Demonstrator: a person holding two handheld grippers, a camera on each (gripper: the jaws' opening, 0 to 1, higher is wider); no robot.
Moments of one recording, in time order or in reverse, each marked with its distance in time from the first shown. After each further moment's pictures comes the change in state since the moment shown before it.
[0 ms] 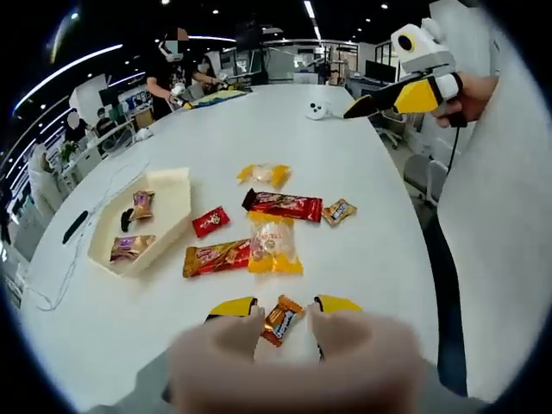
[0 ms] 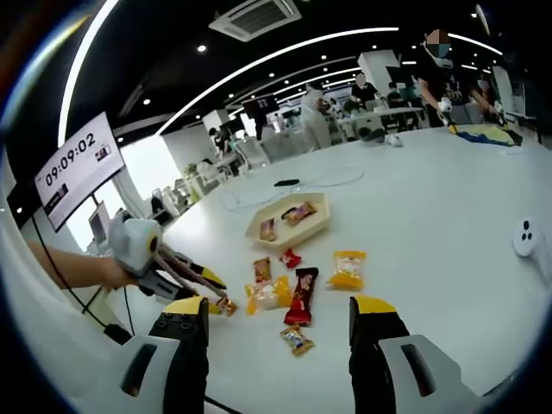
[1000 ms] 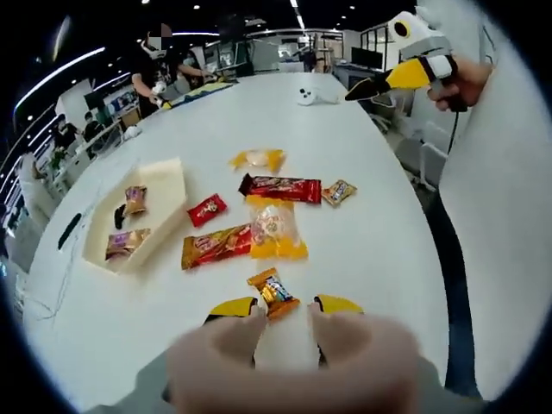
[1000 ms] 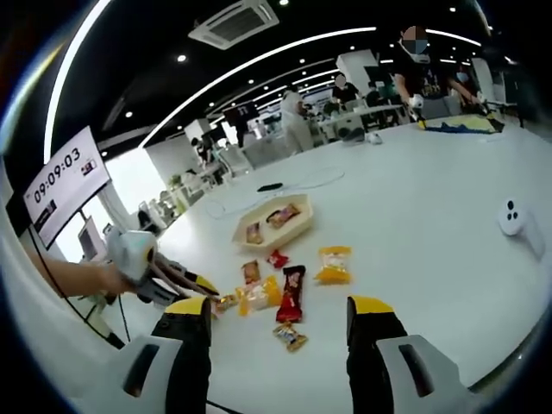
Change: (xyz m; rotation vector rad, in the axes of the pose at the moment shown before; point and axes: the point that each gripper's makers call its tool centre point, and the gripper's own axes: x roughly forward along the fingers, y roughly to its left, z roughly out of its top) left arm 0.006 0.003 -0.010 -0.030 0.032 0.007; right arm -0.007 -0.011 -0.004 0.071 -0.029 -0.069
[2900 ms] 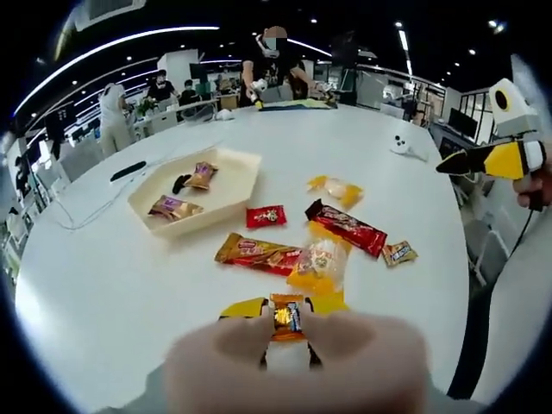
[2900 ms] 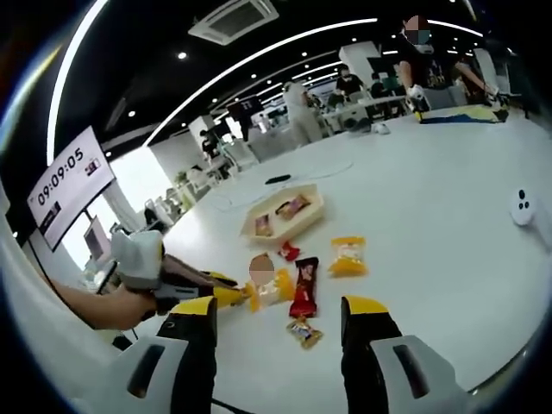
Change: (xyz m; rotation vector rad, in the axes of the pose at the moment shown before) left arm 0.009 0.021 0.017 -0.333 -0.122 0.282; right arm 0.008 0.013 -0.009 0.019 0.033 0.033
